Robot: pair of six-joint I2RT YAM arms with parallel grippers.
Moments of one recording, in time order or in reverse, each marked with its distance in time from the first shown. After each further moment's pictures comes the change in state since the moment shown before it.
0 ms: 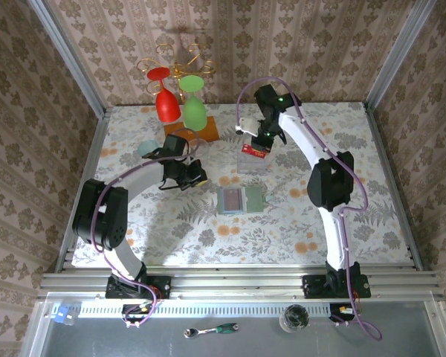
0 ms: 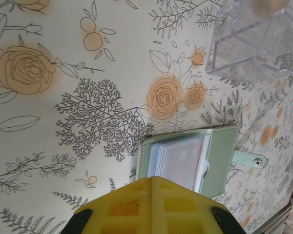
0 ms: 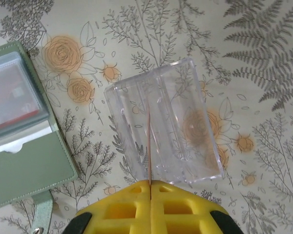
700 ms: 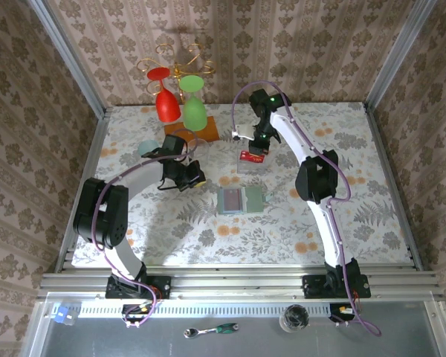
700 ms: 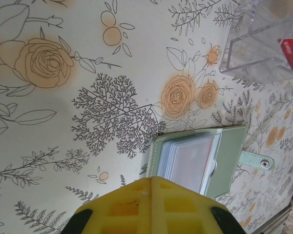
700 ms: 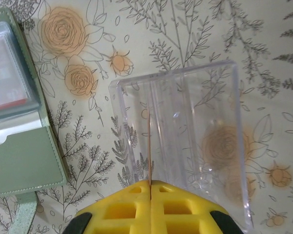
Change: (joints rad) left arm 0.014 0.014 0.007 -0.031 0.003 0.000; right arm 0.002 0.217 0.237 -0.167 -0.015 -0.105
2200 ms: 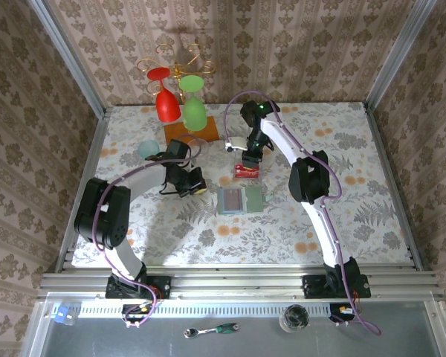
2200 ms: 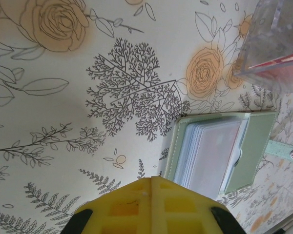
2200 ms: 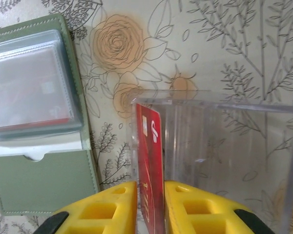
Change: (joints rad) left arm -0.035 0.000 -0.031 -0.040 -0.037 0.023; right arm 0.051 0.058 0.004 -0.043 -0.077 -0.027
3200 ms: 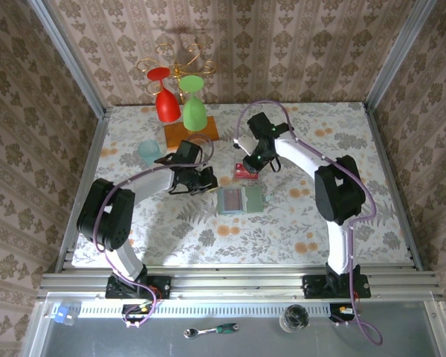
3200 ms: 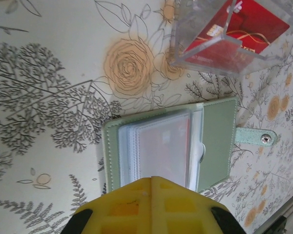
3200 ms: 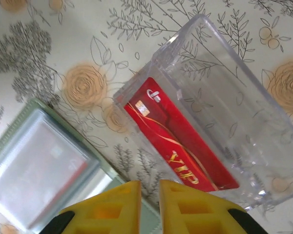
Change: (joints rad) left arm -0.113 0.000 -0.015 0.154 0.009 -0.013; right arm 0.052 -0.565 -0.932 0.735 0.105 0.814
